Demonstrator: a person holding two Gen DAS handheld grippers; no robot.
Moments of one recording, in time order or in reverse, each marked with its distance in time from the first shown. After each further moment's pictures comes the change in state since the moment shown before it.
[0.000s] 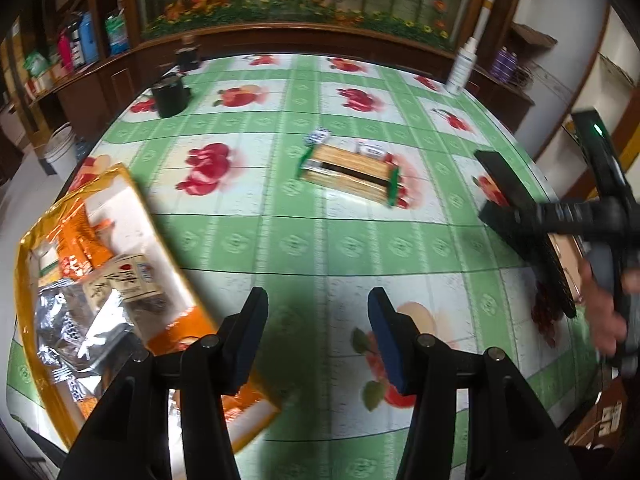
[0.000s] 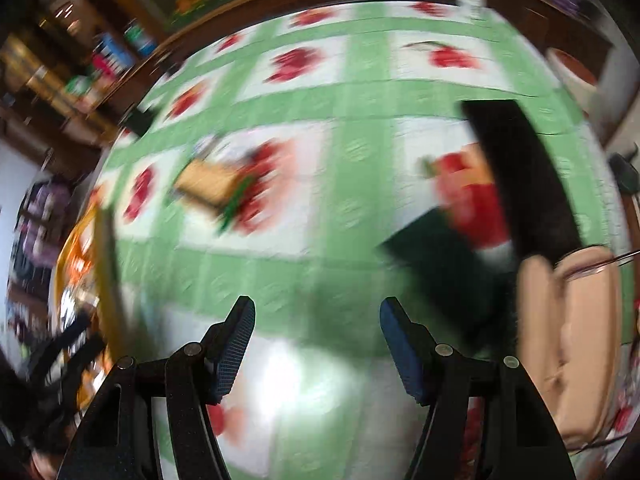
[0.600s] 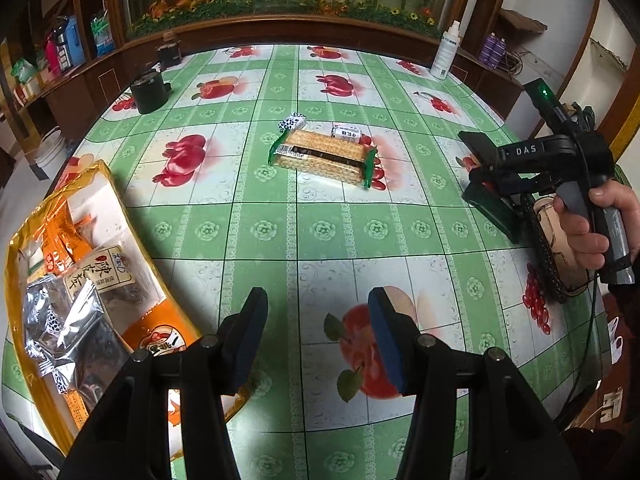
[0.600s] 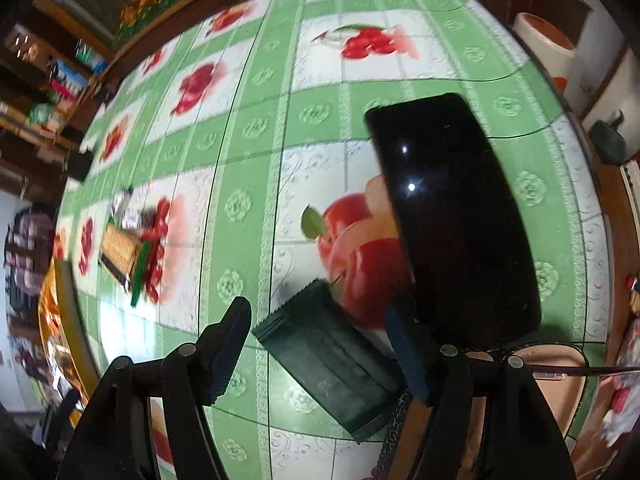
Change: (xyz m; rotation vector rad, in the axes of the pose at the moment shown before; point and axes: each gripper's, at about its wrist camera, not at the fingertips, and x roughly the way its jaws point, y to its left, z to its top) left arm 0.006 -0.017 -0.005 0.026 0.032 -0.019; right arm 0.025 -0.070 0.056 0.079 0.105 -0.042
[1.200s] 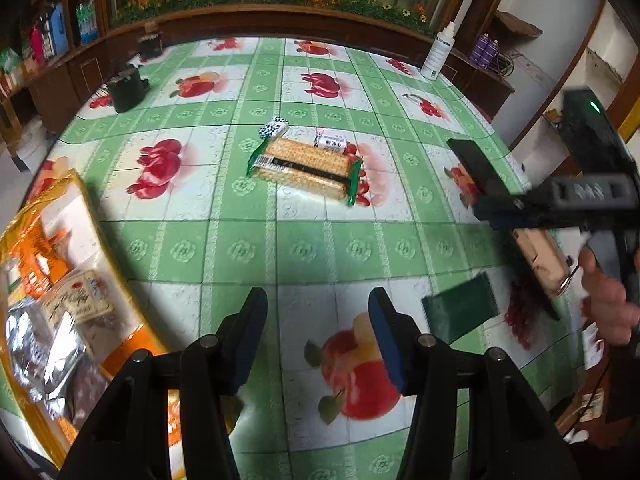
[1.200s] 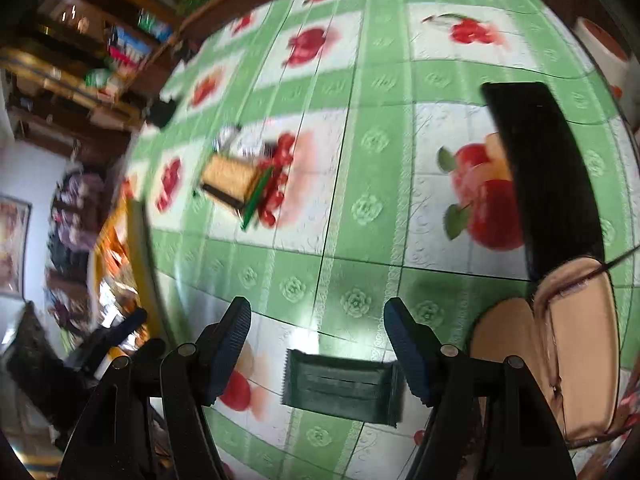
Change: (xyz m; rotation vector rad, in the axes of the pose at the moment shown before) left arm 0.013 0.003 0.034 -0.031 0.057 -0.102; right arm -0.037 0.046 -0.048 -0.074 0.043 0.224
